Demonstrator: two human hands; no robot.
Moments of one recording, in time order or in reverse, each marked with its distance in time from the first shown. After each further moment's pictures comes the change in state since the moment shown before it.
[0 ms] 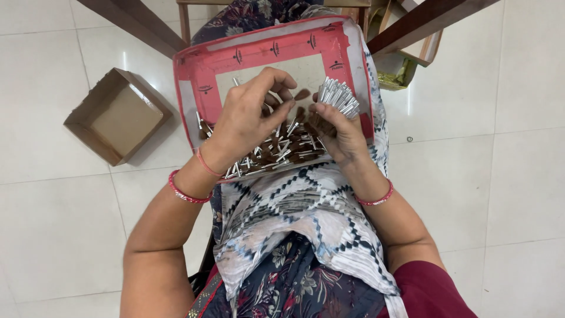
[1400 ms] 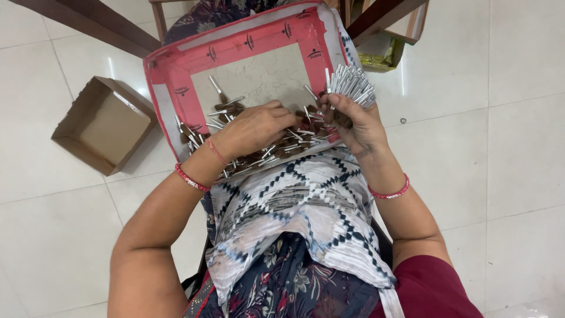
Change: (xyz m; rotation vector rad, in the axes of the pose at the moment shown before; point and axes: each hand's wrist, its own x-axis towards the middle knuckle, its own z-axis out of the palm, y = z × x) left_hand -0.011 -0.083 0.061 0.348 -0.629 0.247; right_hand -0.020 -0.049 -0.019 -0.092 0.107 -0.007
